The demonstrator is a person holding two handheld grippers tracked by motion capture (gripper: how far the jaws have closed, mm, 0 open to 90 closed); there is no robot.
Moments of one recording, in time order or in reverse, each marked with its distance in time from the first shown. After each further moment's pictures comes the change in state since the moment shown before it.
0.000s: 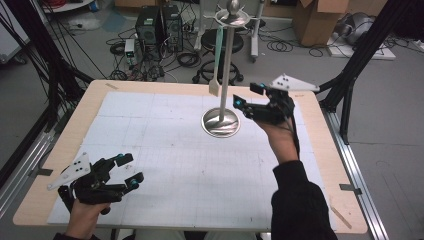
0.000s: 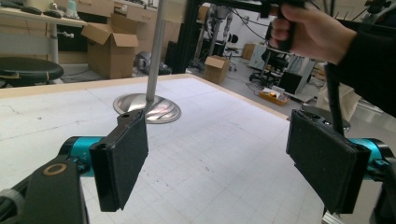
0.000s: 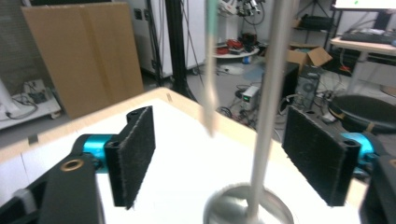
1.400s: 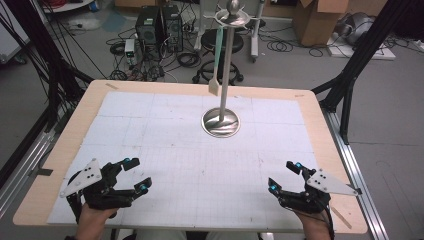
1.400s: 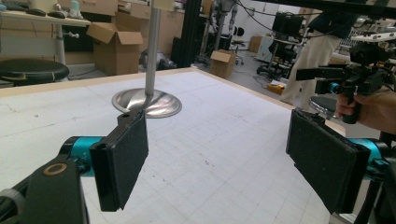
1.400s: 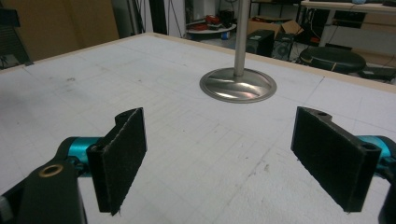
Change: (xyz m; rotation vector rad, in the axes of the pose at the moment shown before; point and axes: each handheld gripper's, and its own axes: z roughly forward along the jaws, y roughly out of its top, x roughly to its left) left arm -0.015 -0.010 0.011 0.021 0.022 0.050; right arm 0.035 -0.161 -0.133 0.049 -0.103 0.009
